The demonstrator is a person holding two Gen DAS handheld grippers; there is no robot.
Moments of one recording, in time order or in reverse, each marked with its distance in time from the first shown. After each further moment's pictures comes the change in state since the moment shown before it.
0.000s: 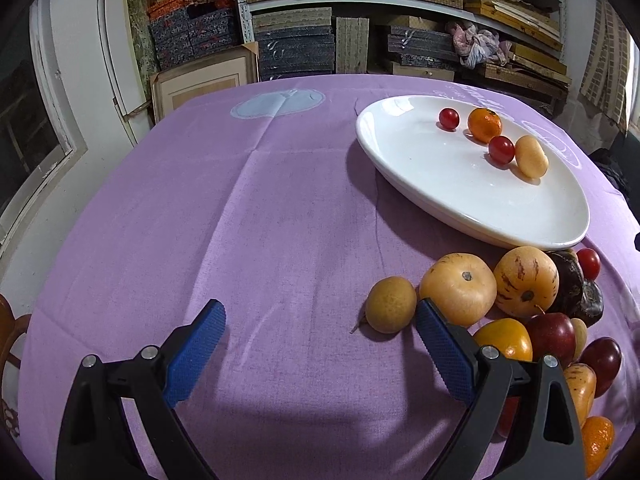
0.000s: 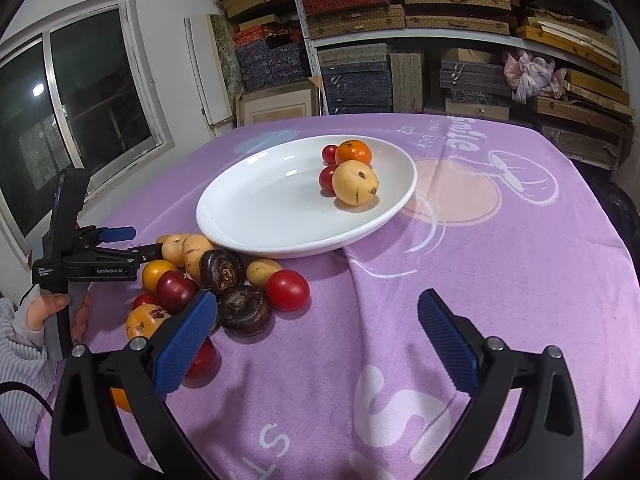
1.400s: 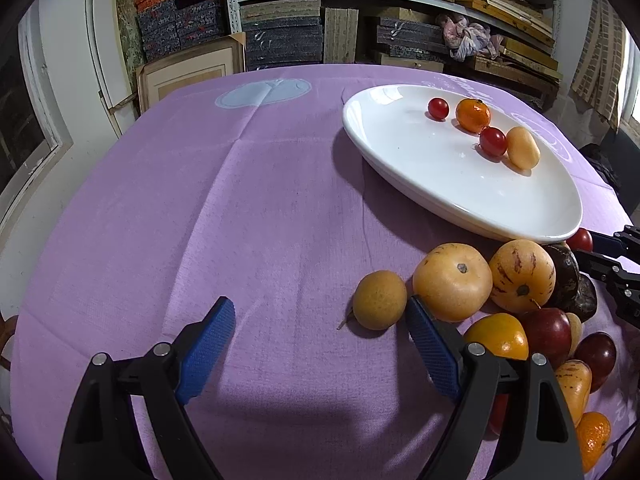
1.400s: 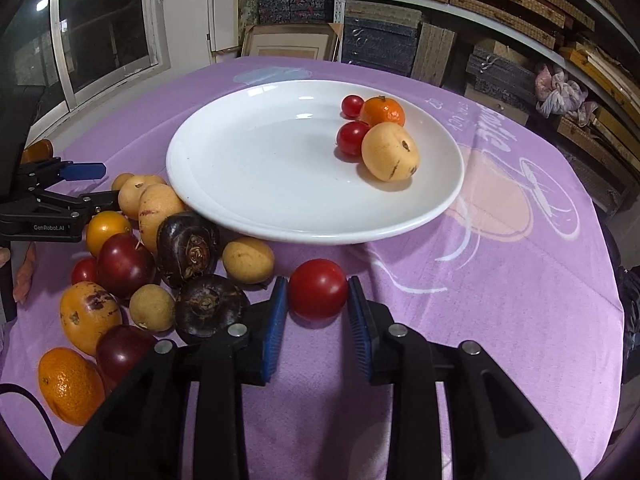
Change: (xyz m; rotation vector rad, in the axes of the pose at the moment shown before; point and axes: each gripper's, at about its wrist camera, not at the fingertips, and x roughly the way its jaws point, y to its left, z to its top) left arm 0.009 -0.002 0.002 0.009 0.036 -0.045; right arm 0.075 0.022 0.016 -0.199 0.216 -0.093
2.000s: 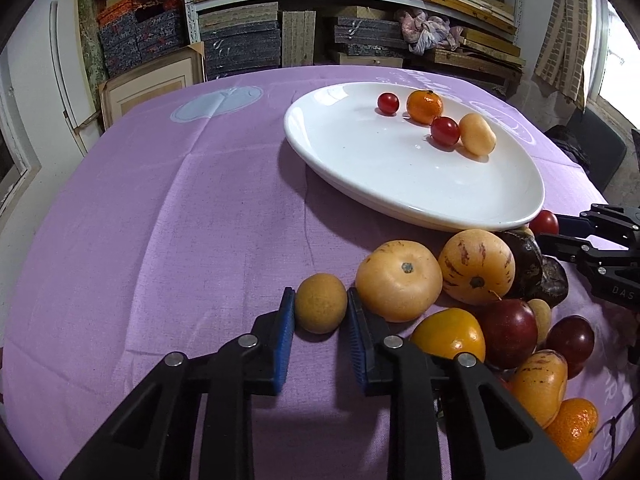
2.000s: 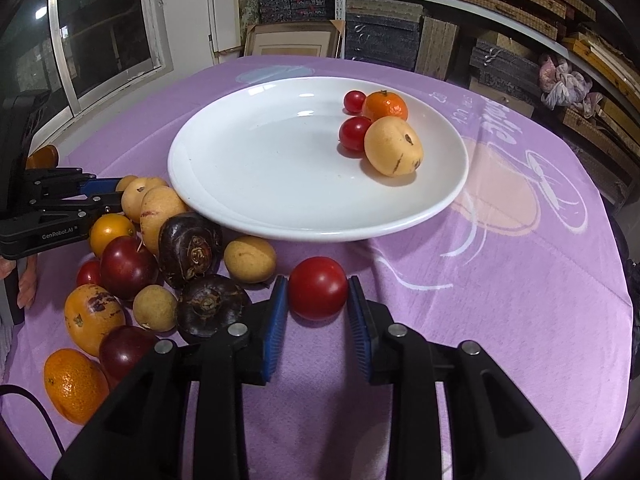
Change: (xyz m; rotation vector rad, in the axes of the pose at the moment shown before) left arm 0.001 -0.019 0.001 0.088 -0.011 -0.115; right arm 0.001 -0.003 0.000 0.020 0.011 0.030
